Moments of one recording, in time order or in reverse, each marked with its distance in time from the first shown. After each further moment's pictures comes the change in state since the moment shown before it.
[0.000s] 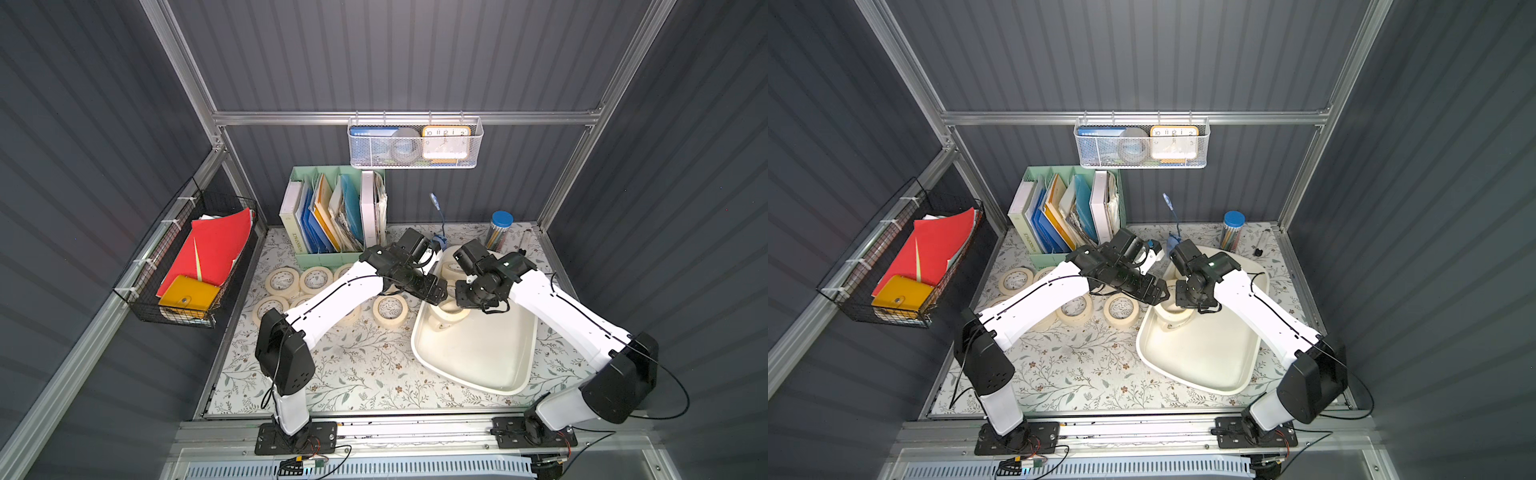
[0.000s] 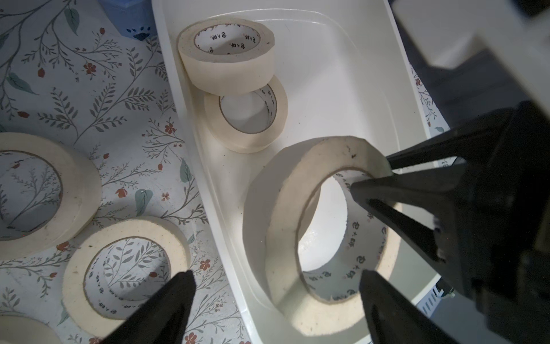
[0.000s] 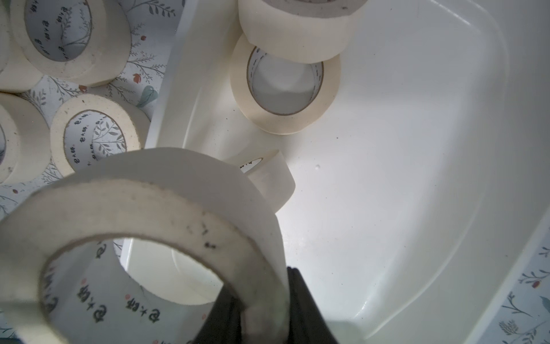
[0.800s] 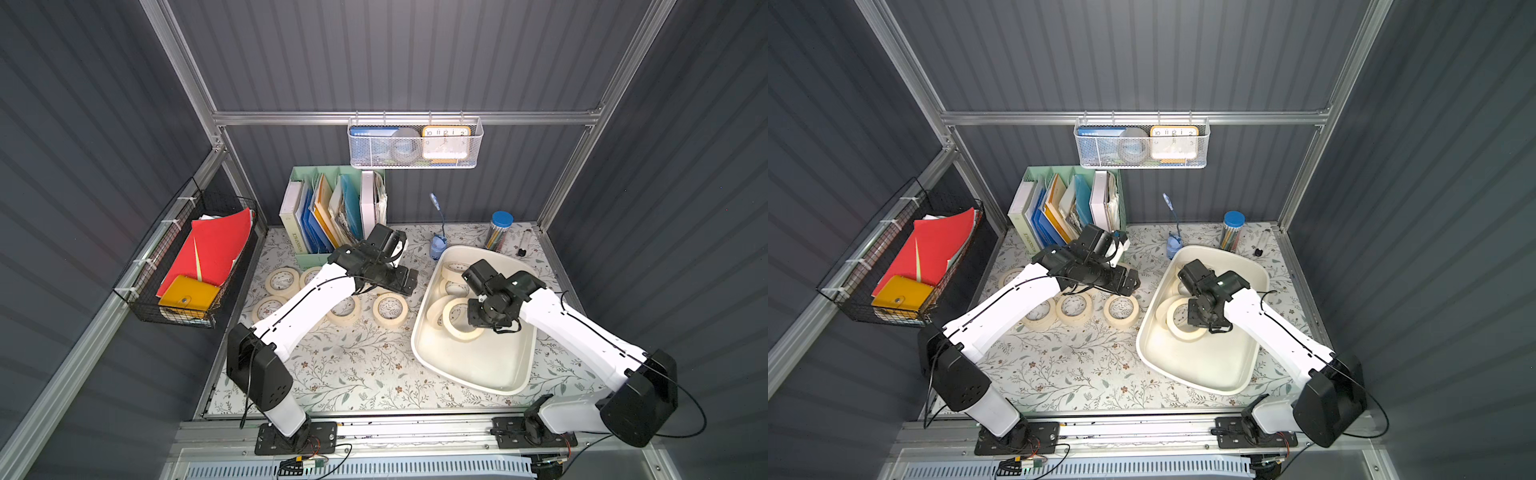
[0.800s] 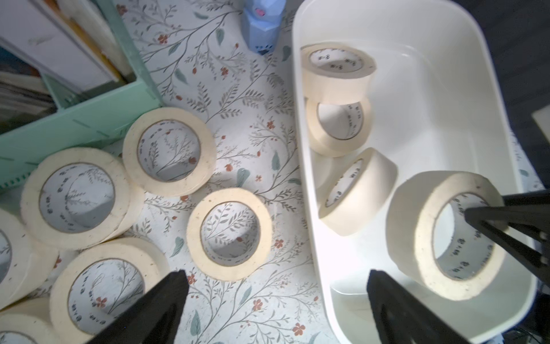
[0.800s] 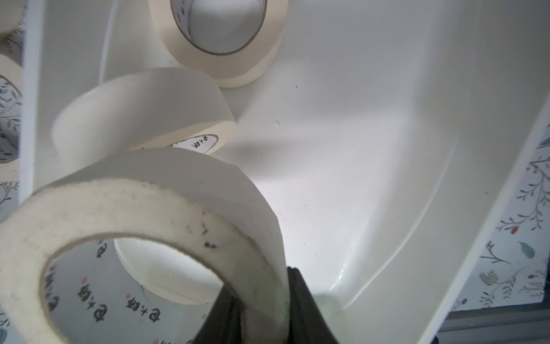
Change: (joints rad) left arm 0.101 -0.177 -0.093 -0.010 -0.158 -0.002; right arm -0.002 -0.135 -0.167 -0.036 0.056 0.047
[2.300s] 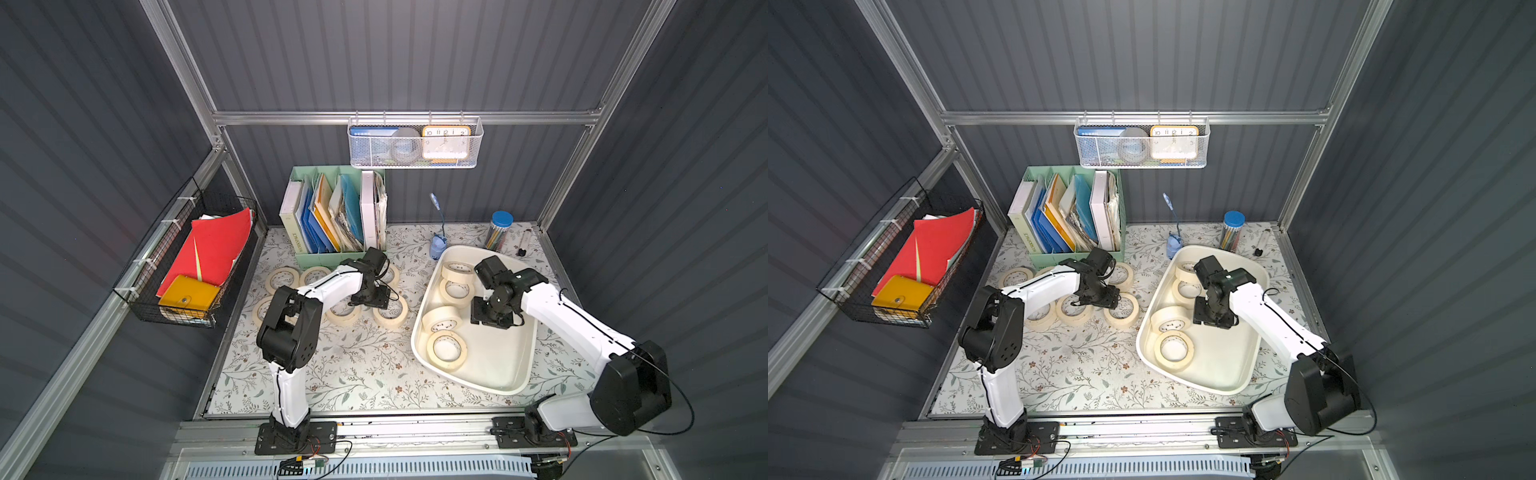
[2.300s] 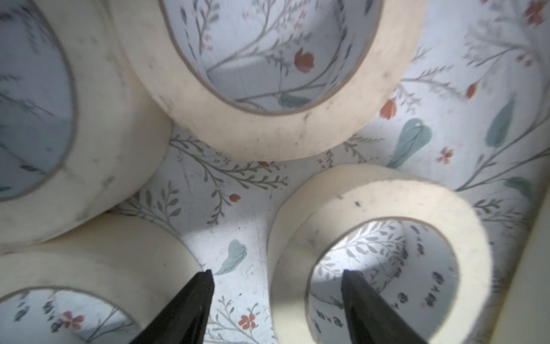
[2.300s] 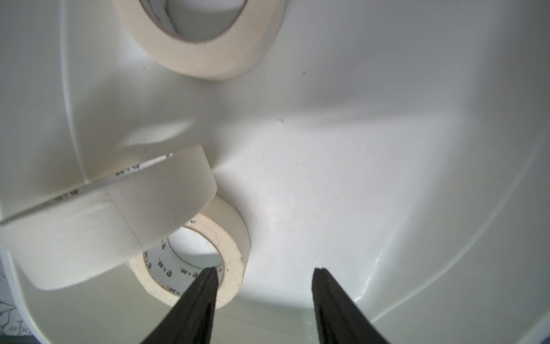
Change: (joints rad) left arm 0.195 0.249 -0.244 0.159 -0.079 -0.031; right arm -0.129 0.030 -0.168 0.096 -0.197 -0.060
